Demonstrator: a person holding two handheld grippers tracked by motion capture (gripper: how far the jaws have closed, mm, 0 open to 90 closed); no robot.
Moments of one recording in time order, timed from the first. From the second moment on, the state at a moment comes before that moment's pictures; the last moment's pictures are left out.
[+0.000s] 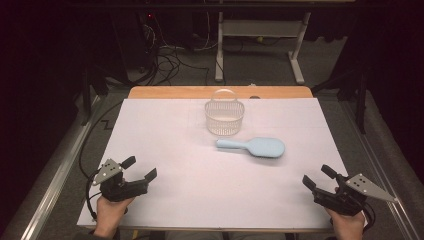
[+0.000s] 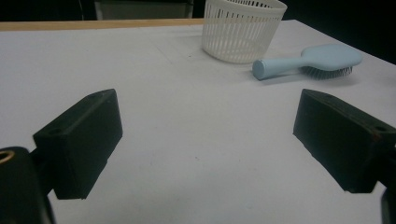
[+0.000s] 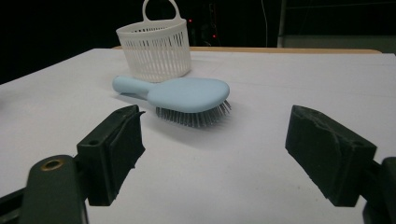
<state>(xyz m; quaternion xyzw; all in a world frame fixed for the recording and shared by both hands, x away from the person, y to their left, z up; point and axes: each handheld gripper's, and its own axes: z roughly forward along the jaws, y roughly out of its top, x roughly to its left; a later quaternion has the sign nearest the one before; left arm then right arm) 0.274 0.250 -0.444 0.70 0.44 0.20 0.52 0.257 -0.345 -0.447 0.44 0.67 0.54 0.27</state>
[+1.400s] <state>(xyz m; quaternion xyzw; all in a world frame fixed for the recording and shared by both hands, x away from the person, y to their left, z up) 0.277 0.250 -0.446 0.70 0.45 0.19 0.53 0.264 -0.331 -0.444 0.41 0.68 0.55 0.27</state>
